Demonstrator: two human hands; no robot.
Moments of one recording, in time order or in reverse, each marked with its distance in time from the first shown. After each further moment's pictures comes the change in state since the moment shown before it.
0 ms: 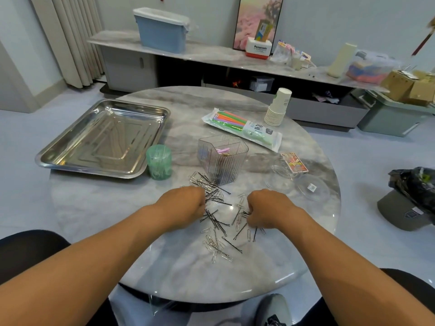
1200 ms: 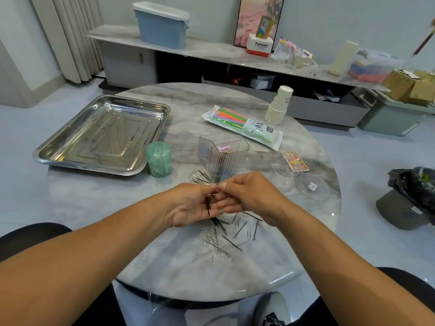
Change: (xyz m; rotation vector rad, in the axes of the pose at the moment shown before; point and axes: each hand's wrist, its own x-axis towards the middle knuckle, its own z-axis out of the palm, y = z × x) left_hand 0.002 0.030 -0.012 -1.833 -0.304 -0.474; right_hand -0.016 -0.041 -0.022 1.388 -0.019 -0.072
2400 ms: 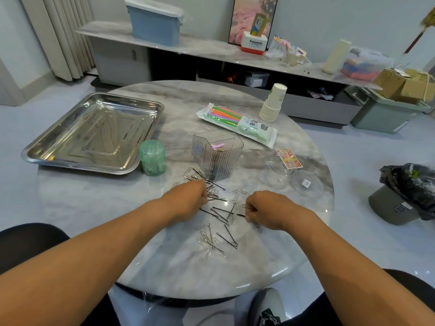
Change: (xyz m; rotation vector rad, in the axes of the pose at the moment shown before) left_hand 0.029 -0.004 -0.028 1.600 0.240 0.427; right_hand 0.001 0.038 -0.054 -1.275 -0.056 0.008
